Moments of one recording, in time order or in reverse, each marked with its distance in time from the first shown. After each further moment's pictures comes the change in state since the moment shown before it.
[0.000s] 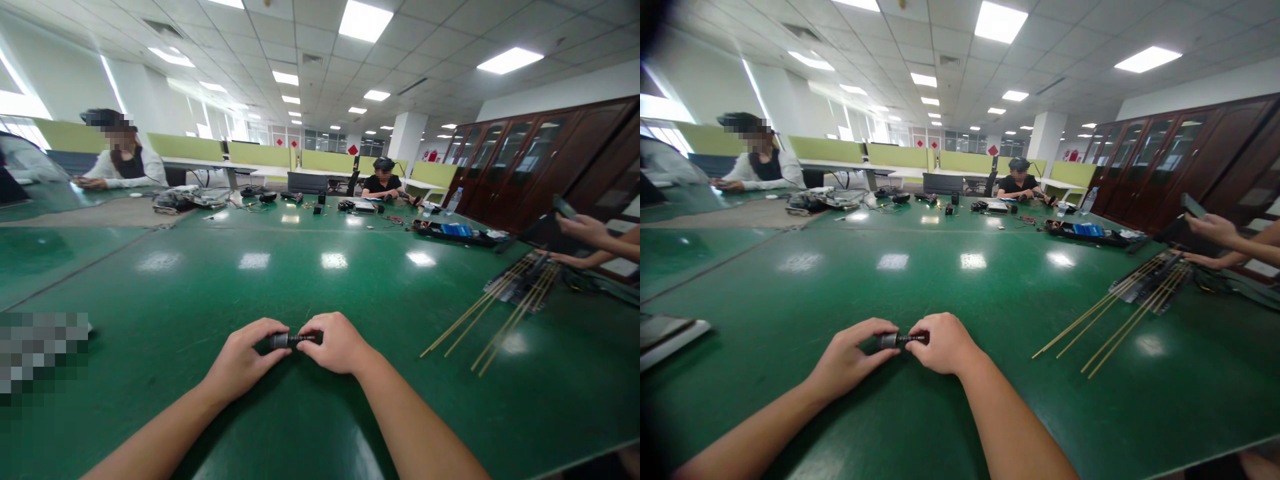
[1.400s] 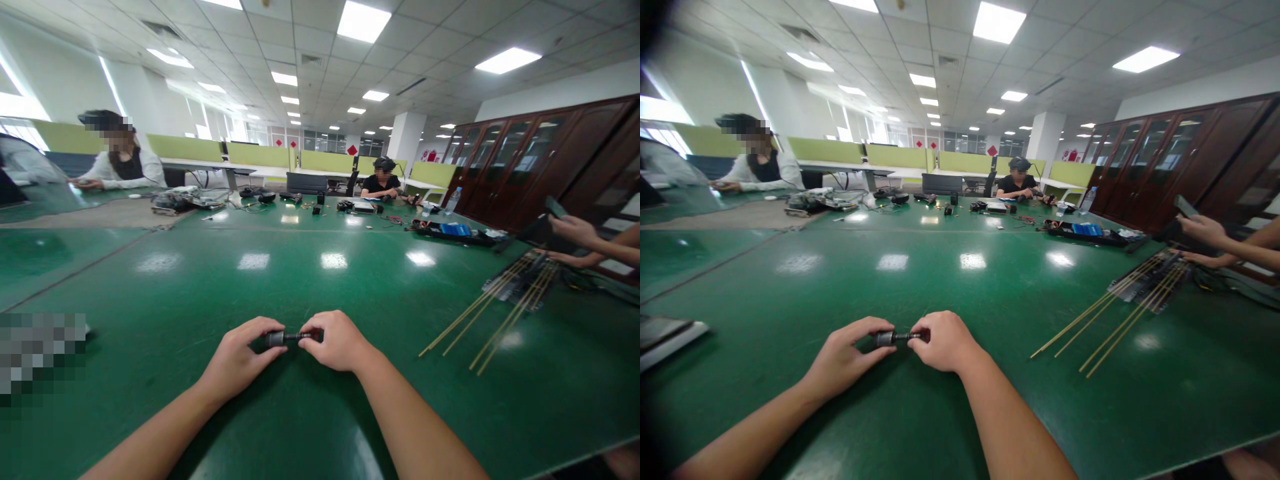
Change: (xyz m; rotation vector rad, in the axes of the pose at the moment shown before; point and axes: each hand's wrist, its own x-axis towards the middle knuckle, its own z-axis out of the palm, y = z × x) left_hand 0.000 0.000 -0.003 0.012 0.029 -0.013; right_hand -0.001 0.001 -0.004 -0.019 0.000 0.016
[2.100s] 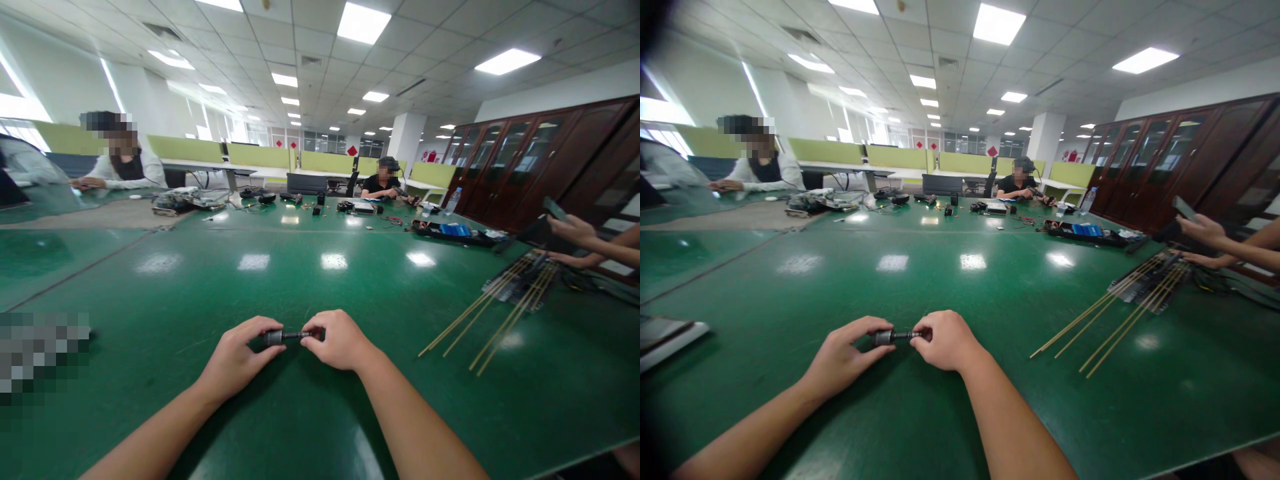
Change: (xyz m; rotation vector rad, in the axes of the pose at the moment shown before) left_hand 0.002 -0.001 -0.001 0.020 0.027 0.008; right_hand 0.000 0.001 -0.004 -0.013 -0.005 0.027
